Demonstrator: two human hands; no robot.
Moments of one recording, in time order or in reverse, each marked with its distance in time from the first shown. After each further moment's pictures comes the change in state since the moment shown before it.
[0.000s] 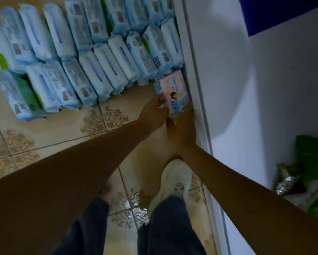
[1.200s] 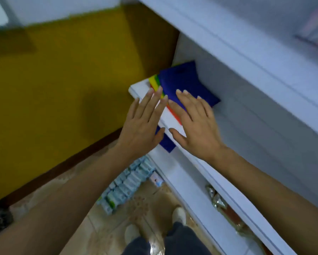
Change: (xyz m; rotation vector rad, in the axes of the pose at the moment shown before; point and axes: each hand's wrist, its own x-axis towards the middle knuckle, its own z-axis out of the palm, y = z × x) left_hand -0.585 0.499 -0.154 1.093 0.435 1.788; right_hand -0.395 -0.474 -0.543 -0.653 0.800 -0.988
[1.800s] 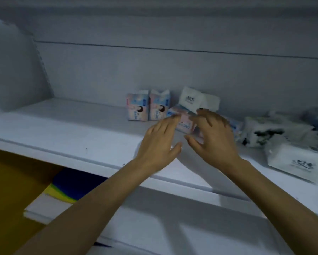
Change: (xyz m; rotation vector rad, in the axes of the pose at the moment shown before) left_hand 0.257 0.281 0.012 -0.537 -0.078 0.478; right_hand -0.114 0.206 -0.248 -0.380 0.222 0.704
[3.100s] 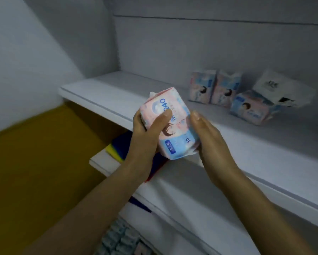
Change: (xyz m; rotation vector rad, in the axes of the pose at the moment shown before) left_hand -0.119 -0.017 -0.115 -1.167 0.547 -0.879; right_hand -0.011 -0.188 0.004 1.481 -0.511 0.464
